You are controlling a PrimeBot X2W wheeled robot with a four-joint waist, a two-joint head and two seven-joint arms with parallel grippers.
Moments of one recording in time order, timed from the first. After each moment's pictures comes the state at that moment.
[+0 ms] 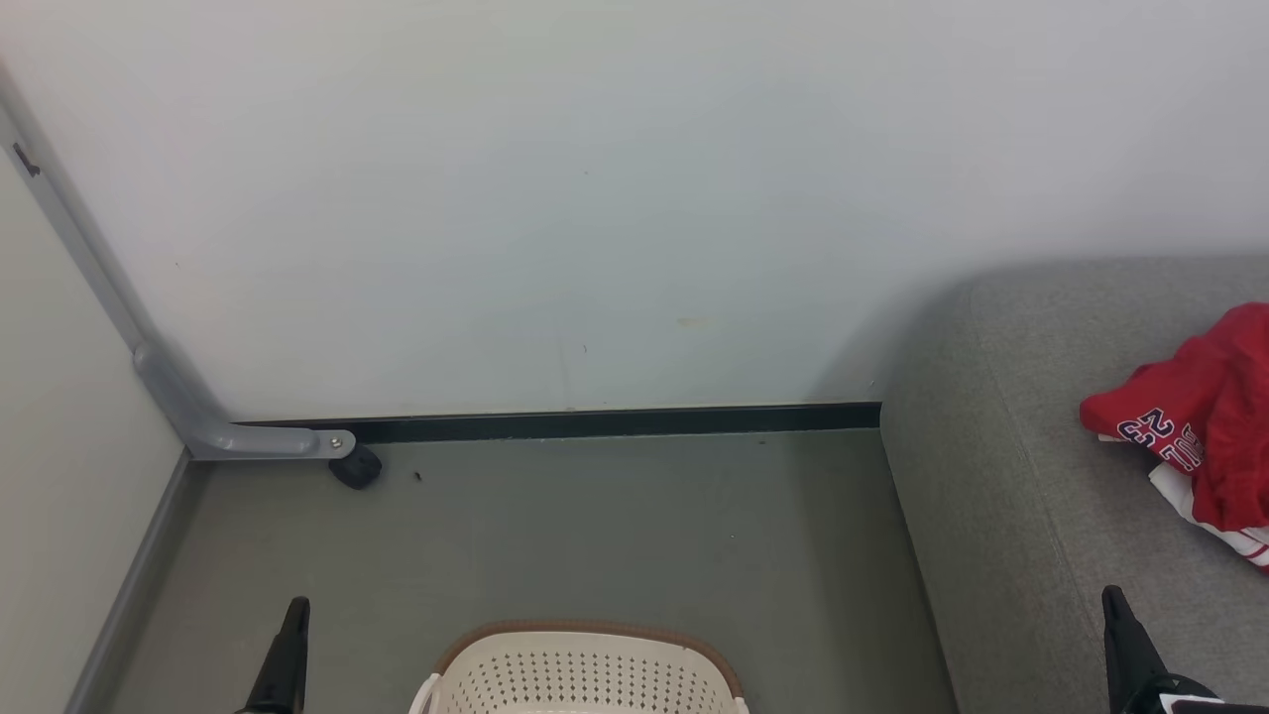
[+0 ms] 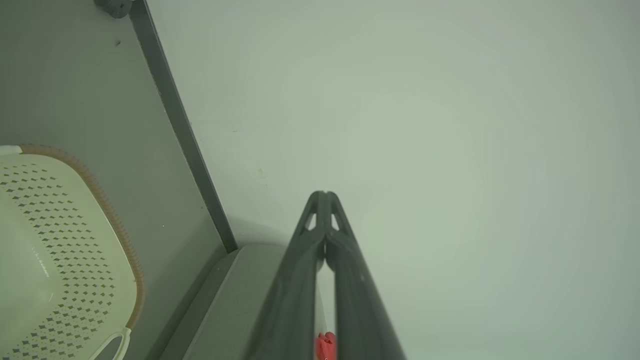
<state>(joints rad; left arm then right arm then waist) -0.08 0.04 0.09 0.31 -1.60 -0.12 0.11 -0.08 -0.04 -0.14 0.30 1.59 0.12 0.11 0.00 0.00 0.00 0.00</state>
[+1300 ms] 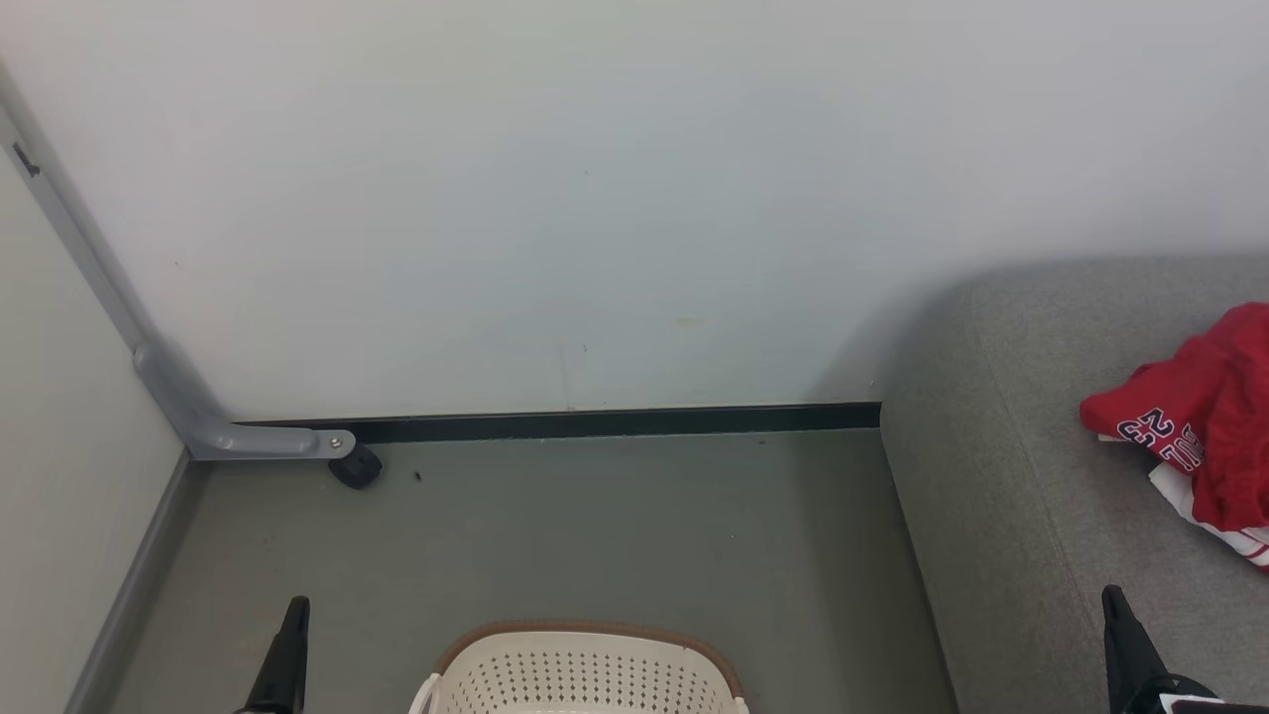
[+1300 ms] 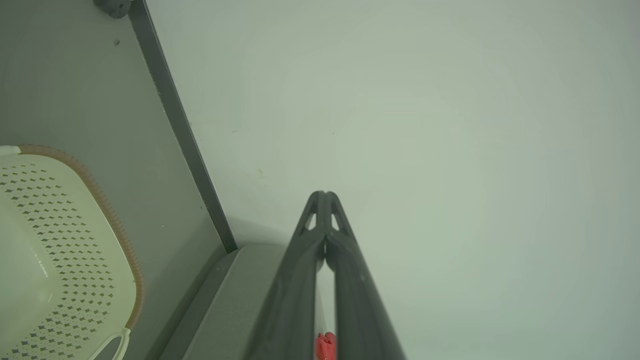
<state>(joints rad) -0.08 0.04 0.09 0.30 -1.60 -0.12 0.11 -0.08 -0.04 -0.14 0.30 1.59 0.12 0.11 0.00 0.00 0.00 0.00</state>
